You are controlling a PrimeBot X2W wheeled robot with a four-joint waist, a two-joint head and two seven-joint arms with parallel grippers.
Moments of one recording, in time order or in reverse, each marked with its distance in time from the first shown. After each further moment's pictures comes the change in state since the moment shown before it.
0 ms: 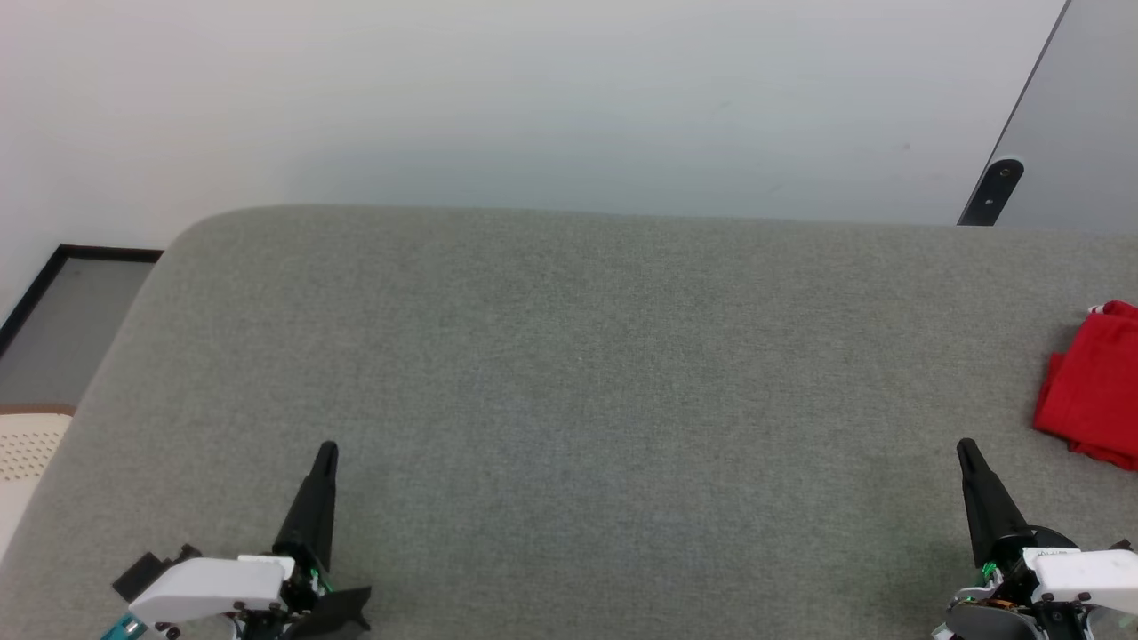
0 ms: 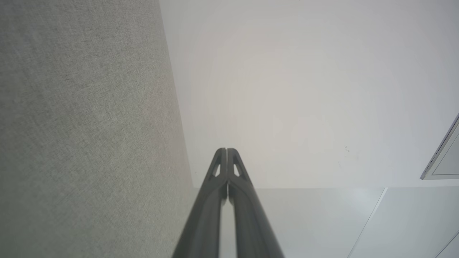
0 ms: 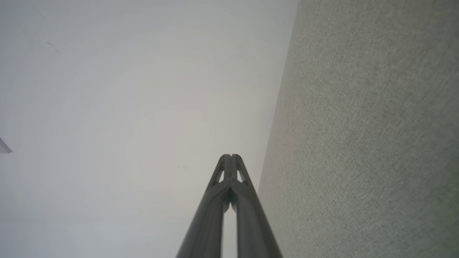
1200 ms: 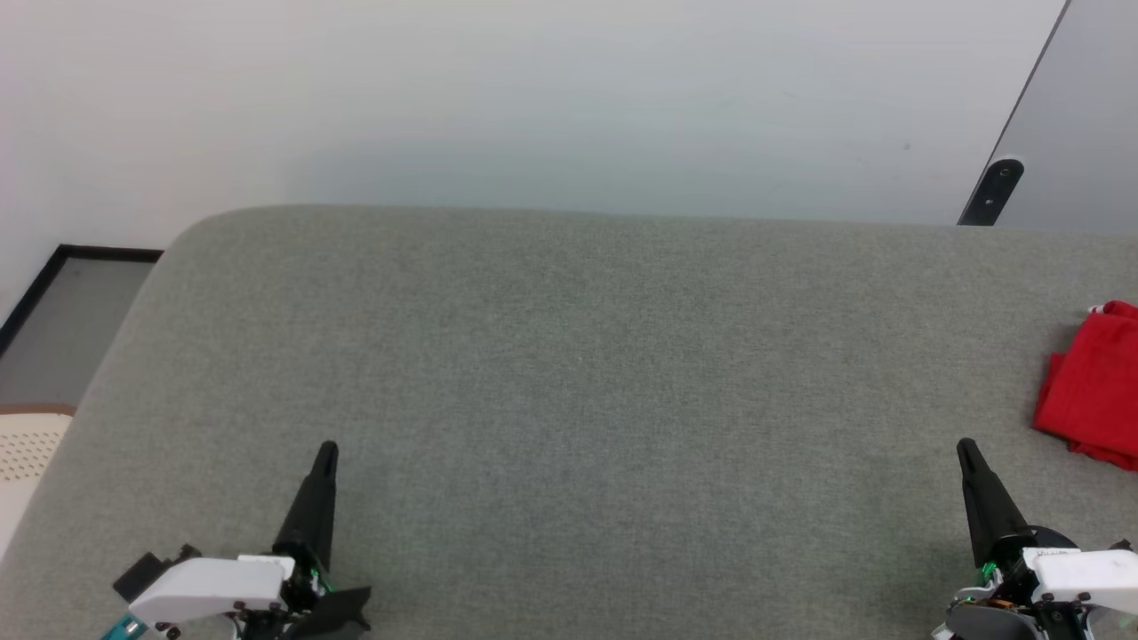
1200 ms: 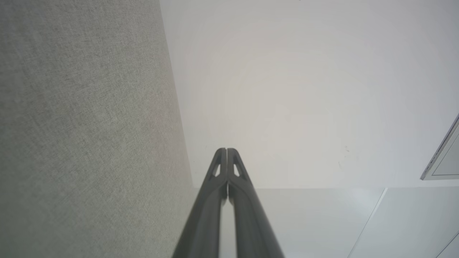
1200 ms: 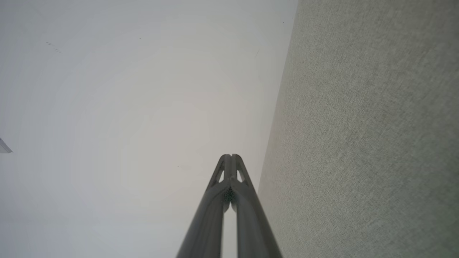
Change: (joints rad) left arm 0.000 0.004 -0.006 0.000 -0.006 0.001 -0.004; right arm 0.000 0.000 0.000 0.000 0.000 0.000 0.000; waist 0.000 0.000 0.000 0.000
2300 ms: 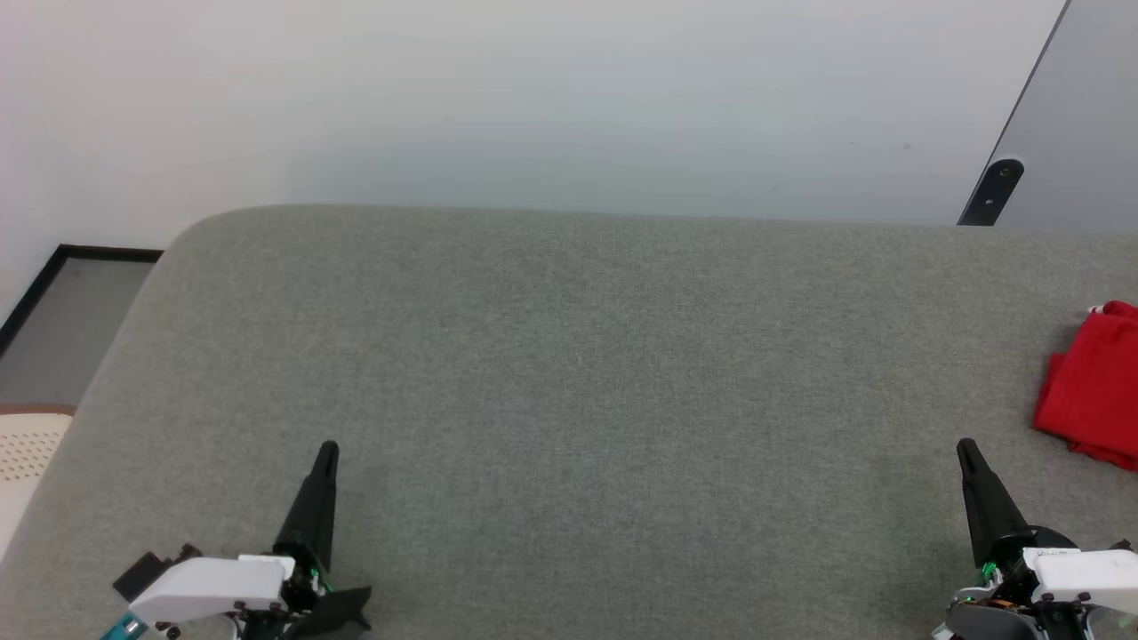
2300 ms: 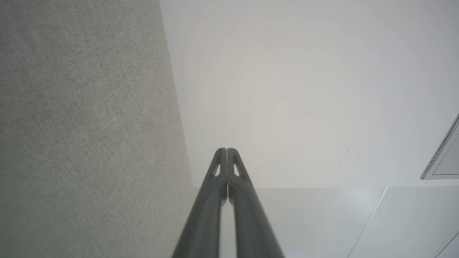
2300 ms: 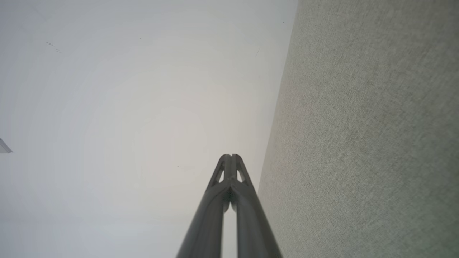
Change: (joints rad) left arm 0.000 0.006 -0.009 0.000 -0.007 0.000 -0.007; right arm 0.000 0.000 0.000 0.000 0.000 0.000 0.000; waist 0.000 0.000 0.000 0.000
